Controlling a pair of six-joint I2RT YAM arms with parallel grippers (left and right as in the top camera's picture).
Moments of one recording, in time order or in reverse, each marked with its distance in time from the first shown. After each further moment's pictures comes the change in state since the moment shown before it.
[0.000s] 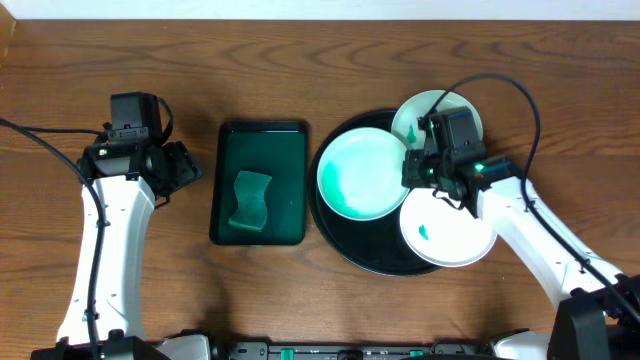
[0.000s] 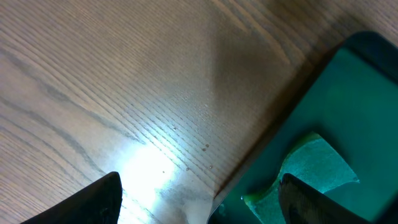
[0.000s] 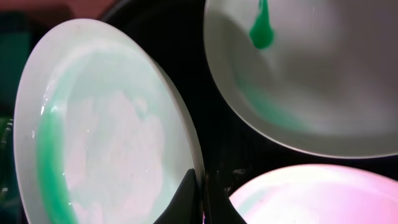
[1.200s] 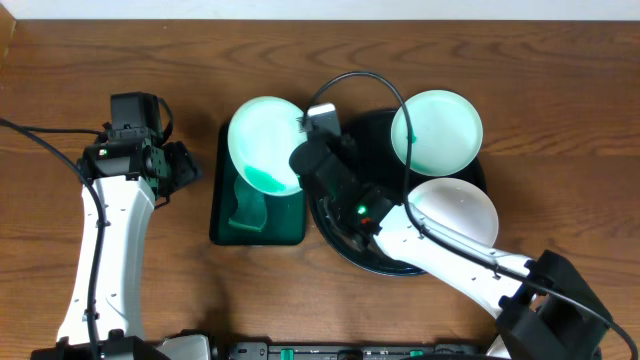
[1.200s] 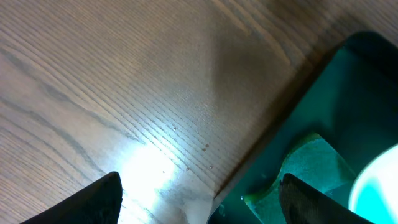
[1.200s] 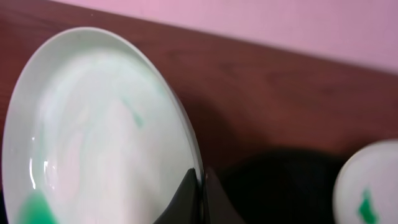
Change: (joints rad) left arm 0.000 0.000 0.000 0.000 0.000 0.000; right arm 0.567 0.172 0.139 0.482 0.686 -0.060
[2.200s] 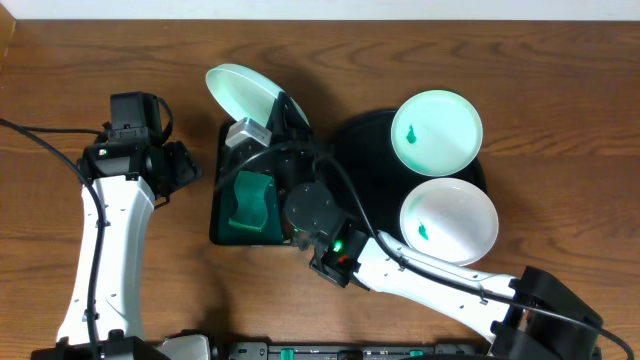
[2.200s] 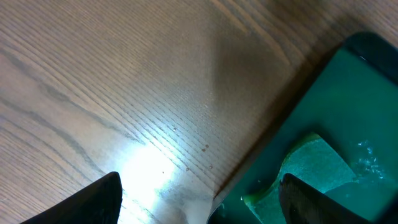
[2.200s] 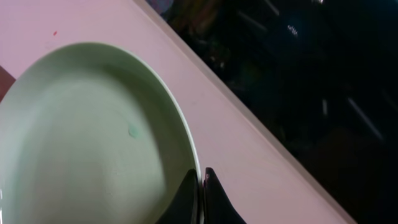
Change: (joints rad) left arm 0.000 0.000 0.002 0.000 0.000 0.000; right arm 0.191 0.000 0.002 0.791 0.335 -1.248
